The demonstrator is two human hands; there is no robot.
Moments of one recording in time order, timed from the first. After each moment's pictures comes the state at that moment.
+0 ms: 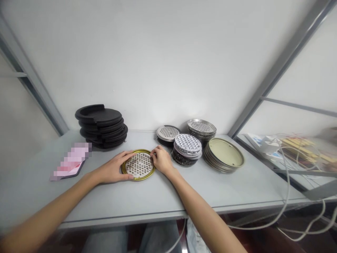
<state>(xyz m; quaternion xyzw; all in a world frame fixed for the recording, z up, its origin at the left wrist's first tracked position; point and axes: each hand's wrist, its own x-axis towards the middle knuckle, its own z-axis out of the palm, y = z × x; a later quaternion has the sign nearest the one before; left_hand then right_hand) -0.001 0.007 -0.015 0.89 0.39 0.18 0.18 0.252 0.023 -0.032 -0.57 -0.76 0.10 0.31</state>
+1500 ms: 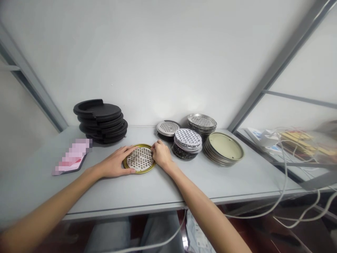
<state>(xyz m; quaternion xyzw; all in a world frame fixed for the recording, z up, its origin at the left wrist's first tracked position) 0.003 0.004 -0.008 0.90 0.39 0.15 0.16 0.246 0.023 -0.029 -0.61 -0.75 0.05 0.26</state>
